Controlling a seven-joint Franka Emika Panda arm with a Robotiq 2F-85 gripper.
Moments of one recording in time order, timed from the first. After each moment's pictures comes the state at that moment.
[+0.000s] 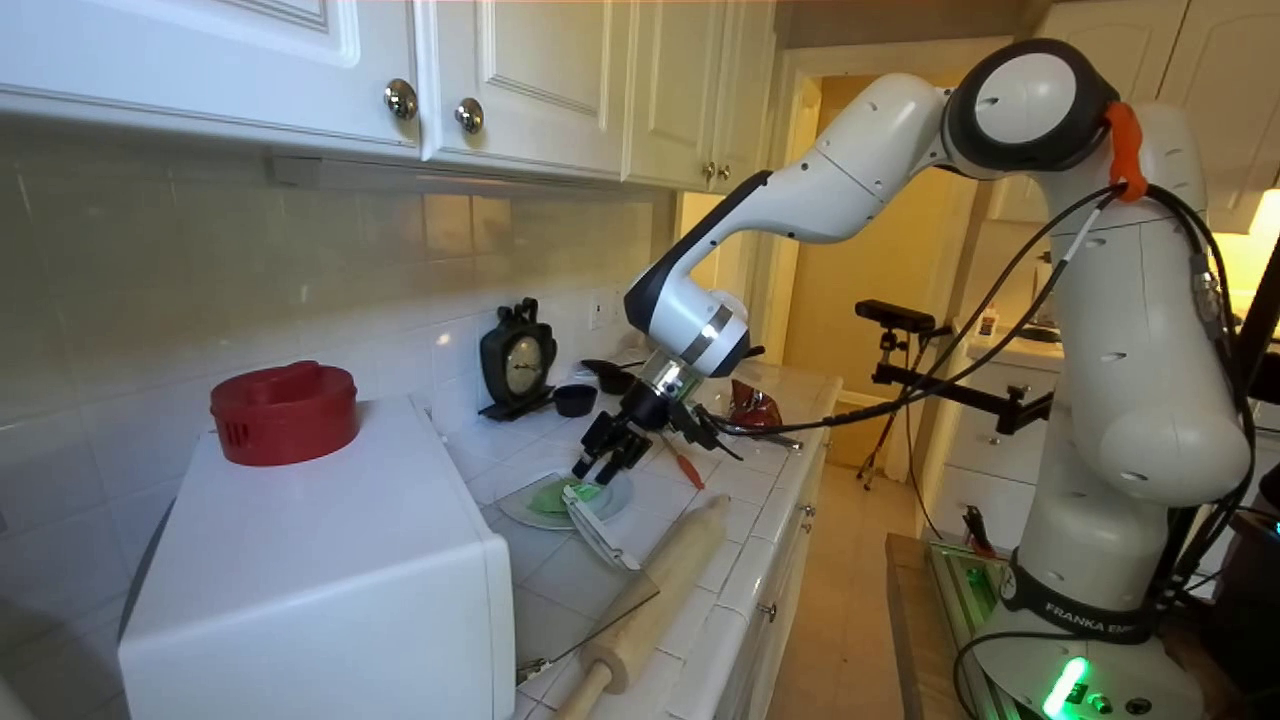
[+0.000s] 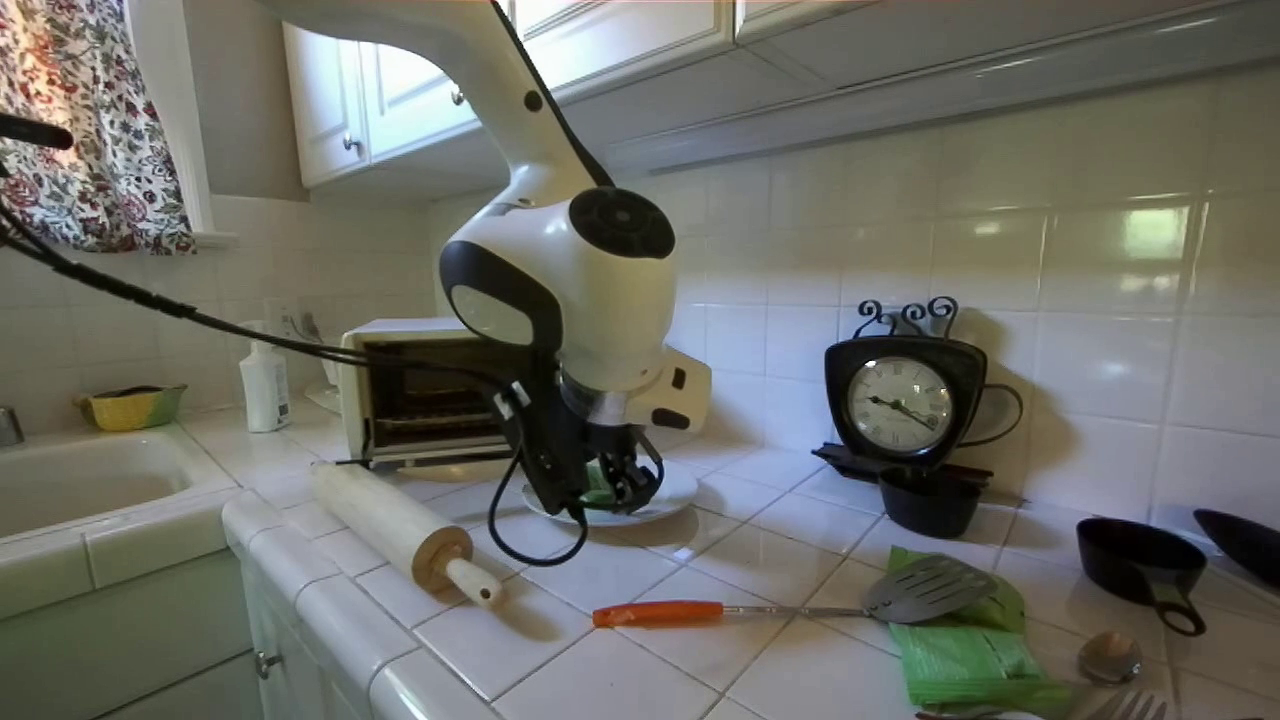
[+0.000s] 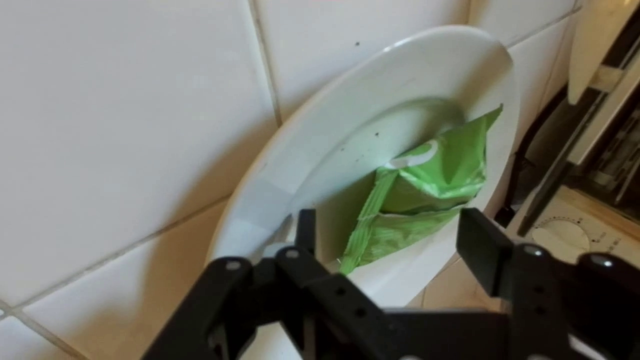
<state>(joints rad) -0.19 0.29 0.05 -2.24 1.33 2.64 -0.95</state>
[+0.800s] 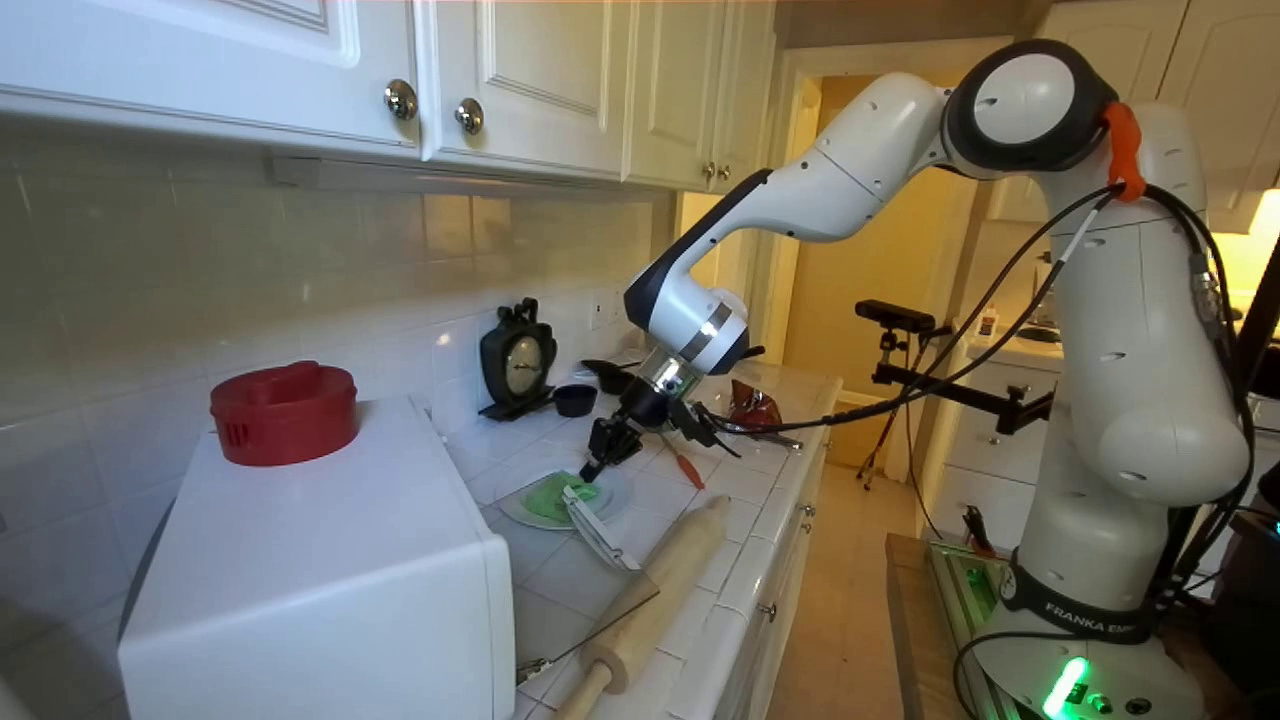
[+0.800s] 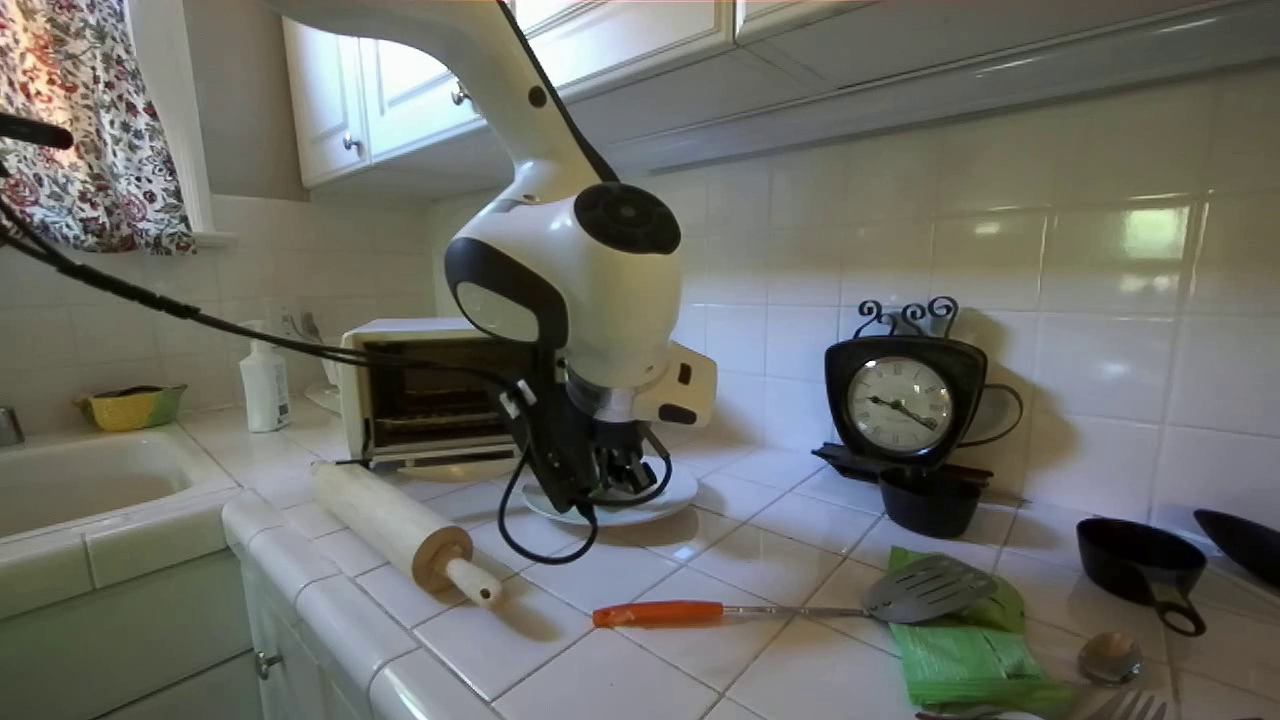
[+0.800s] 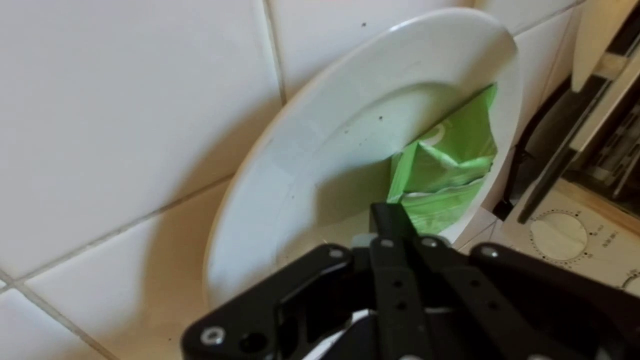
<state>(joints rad) -0.19 0.29 0.05 -2.23 1.33 2.64 -0.97</state>
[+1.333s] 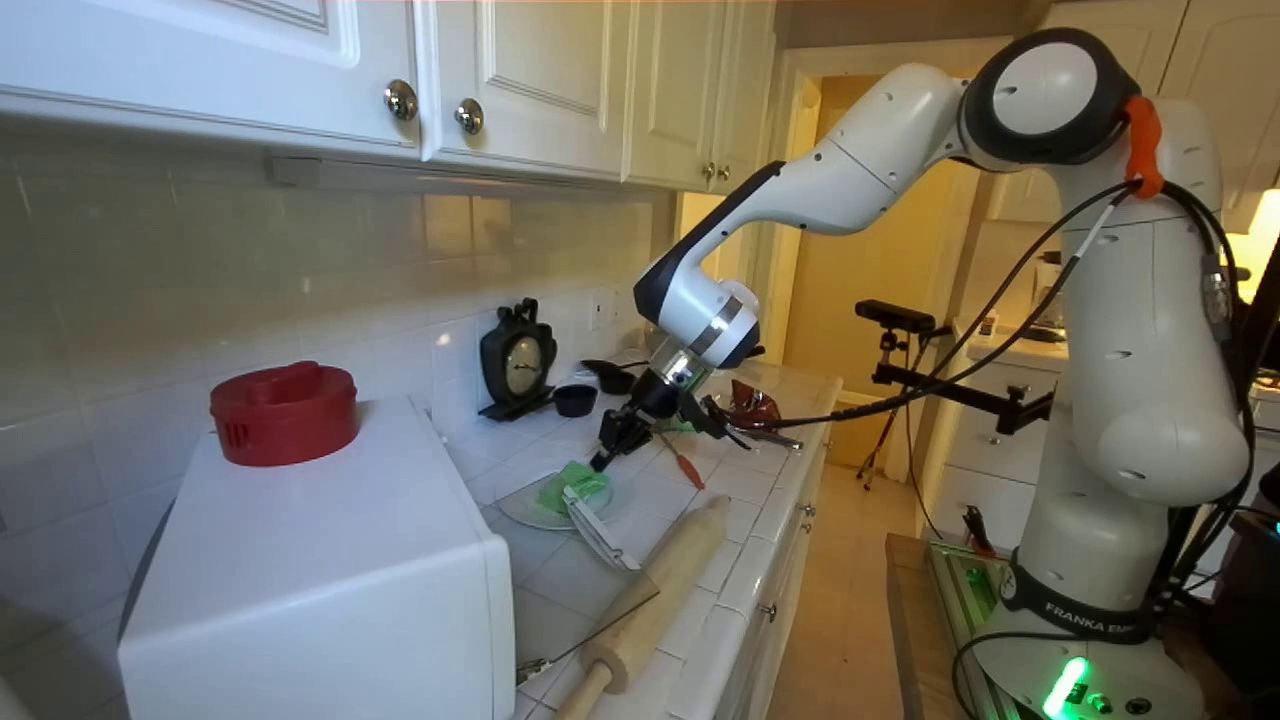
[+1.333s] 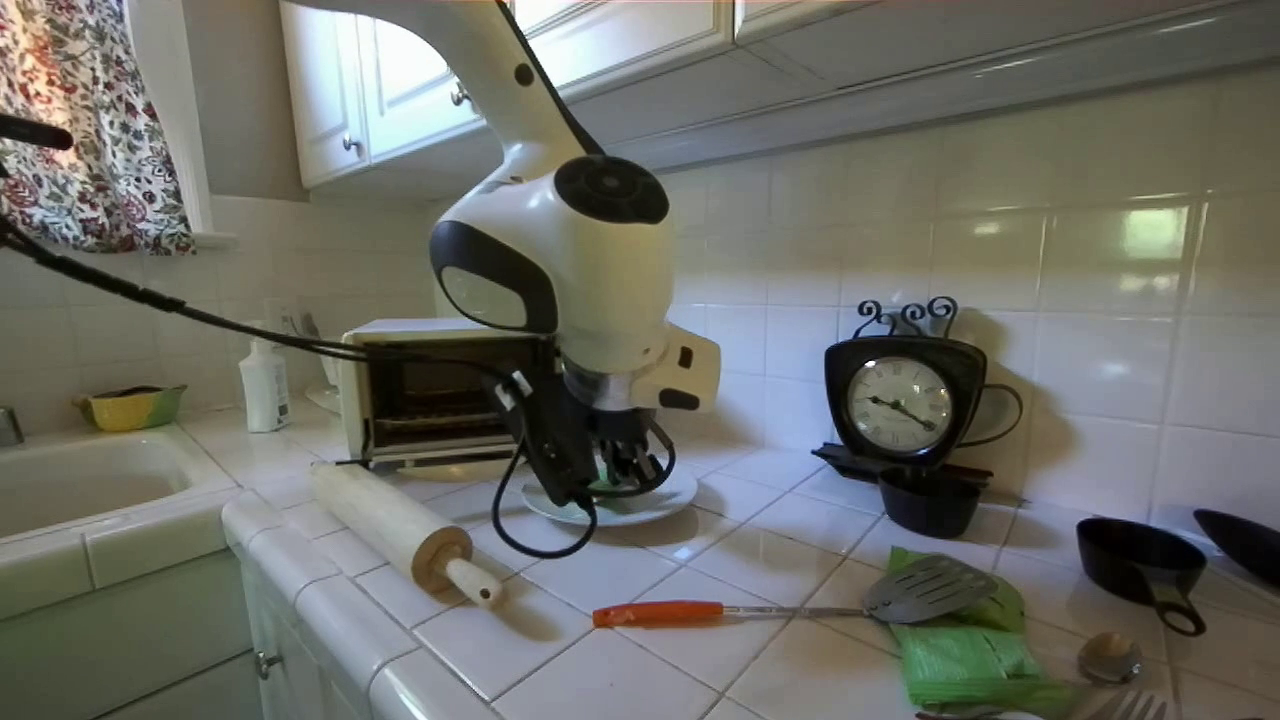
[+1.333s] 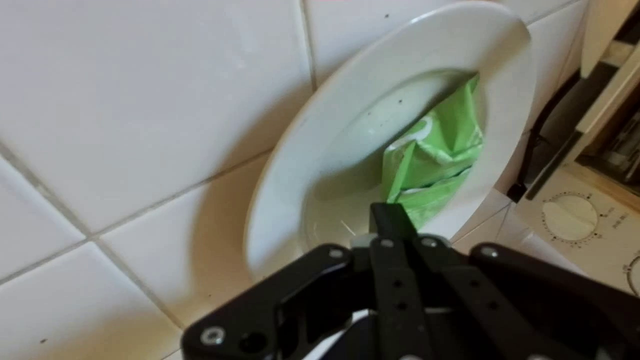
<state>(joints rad) -0.20 0.23 0.04 -2.28 1.33 2.69 -0.97</state>
